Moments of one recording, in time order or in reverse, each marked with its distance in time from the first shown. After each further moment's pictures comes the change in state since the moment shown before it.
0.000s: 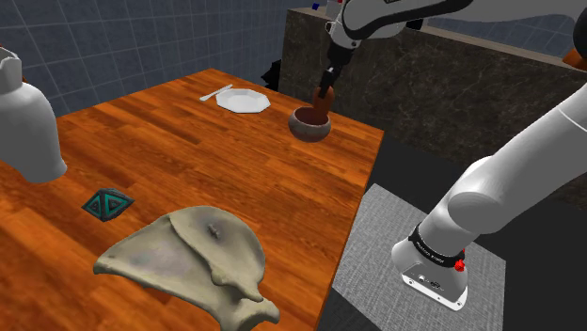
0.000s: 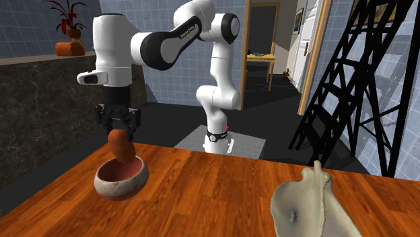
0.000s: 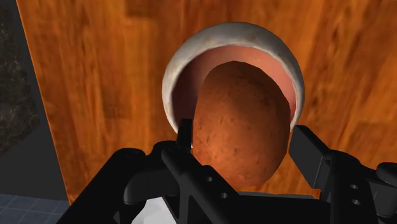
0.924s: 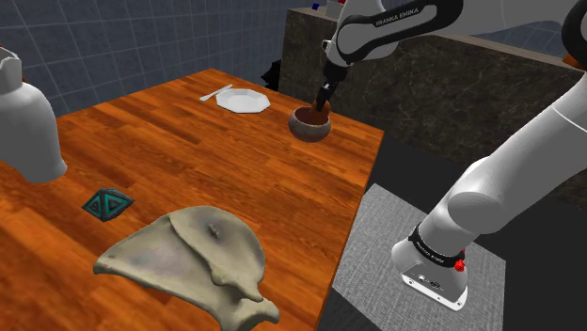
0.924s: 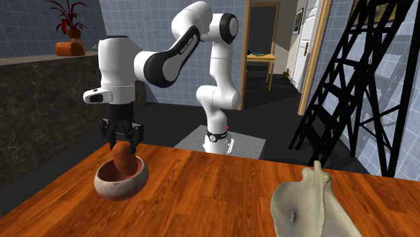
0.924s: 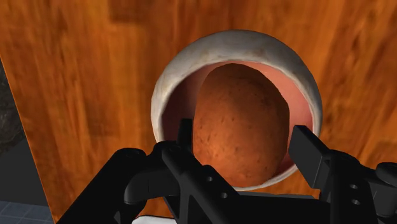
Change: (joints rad) arm -0.001 0.037 -0.002 -0.094 0.001 0.131 -0.001
